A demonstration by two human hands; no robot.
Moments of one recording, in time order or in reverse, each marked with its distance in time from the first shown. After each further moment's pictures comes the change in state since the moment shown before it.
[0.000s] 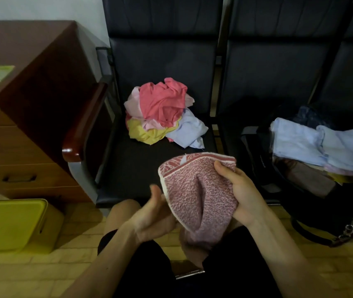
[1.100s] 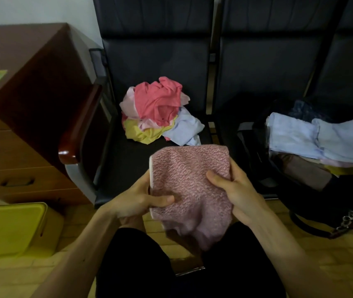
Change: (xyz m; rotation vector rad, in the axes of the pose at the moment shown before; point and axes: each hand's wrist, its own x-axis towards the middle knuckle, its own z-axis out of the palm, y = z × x) left_hand -0.020 0.061 0.029 0.464 0.214 0.046; right_hand -0.005 0.007 -0.019 -0.241 0.002 -0.133
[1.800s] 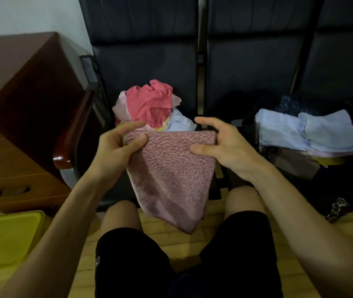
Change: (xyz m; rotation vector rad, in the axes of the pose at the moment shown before) left_hand 0.008 0.064 -0.006 0.277 0.406 0.443; right_hand 0.012 -0.070 0.010 -0.502 -0.095 -0.193
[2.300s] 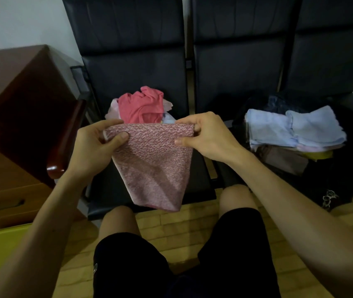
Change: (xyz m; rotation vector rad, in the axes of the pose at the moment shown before) left_hand 0.013 0.010 -0.023 0.445 0.078 0.290; right_hand 0.009 -0.022 0.005 -0.486 0.079 -0.214
